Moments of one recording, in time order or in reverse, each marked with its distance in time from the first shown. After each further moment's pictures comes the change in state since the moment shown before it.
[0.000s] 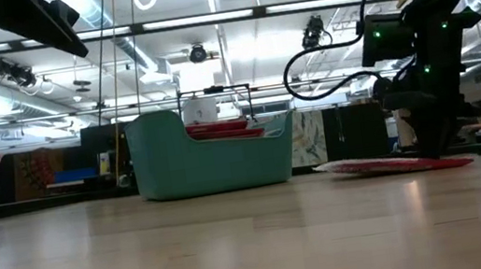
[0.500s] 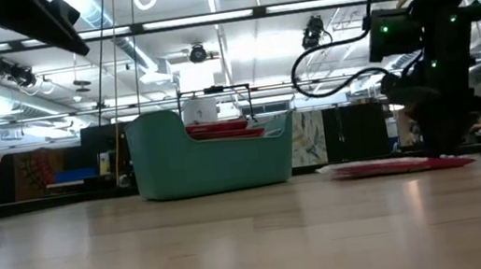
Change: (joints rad) left arm 0.000 0.000 0.000 0.010 0.000 0.003; right arm 0.000 -0.087 -0.003 -0.073 0.027 0.081
